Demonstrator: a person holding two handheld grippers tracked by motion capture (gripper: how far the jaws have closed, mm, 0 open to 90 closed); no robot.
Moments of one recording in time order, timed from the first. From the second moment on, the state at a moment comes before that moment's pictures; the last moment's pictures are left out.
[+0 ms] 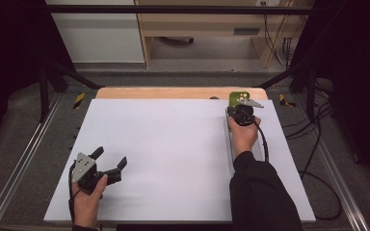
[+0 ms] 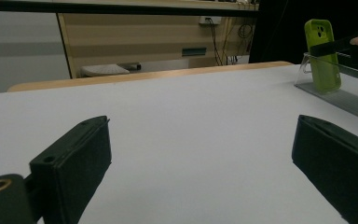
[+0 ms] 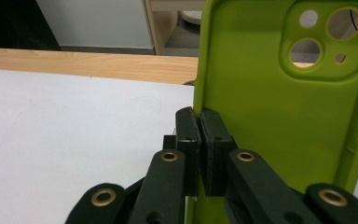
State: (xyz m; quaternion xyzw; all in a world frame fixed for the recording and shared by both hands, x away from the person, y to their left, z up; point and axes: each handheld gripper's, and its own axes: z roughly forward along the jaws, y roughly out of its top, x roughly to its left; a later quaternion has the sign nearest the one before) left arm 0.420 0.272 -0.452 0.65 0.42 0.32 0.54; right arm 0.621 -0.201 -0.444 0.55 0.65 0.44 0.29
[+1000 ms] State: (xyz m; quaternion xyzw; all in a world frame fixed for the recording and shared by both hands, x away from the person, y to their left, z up) left arm 0.420 0.272 -0.452 0.65 0.42 0.32 0.54; right arm 0.622 -0.201 -0.444 0.55 0.65 0.44 0.29
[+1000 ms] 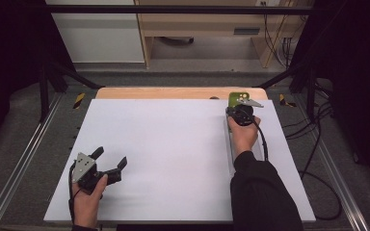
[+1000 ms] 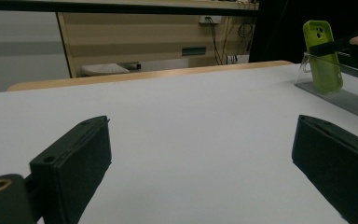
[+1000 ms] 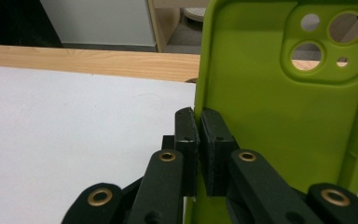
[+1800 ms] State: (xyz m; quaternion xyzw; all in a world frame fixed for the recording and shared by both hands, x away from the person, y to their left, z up) left arm 0.421 0.272 -0.452 0.65 0.42 0.32 0.54; right arm 0.621 -0.201 -0.439 0.55 0.65 0.44 0.30
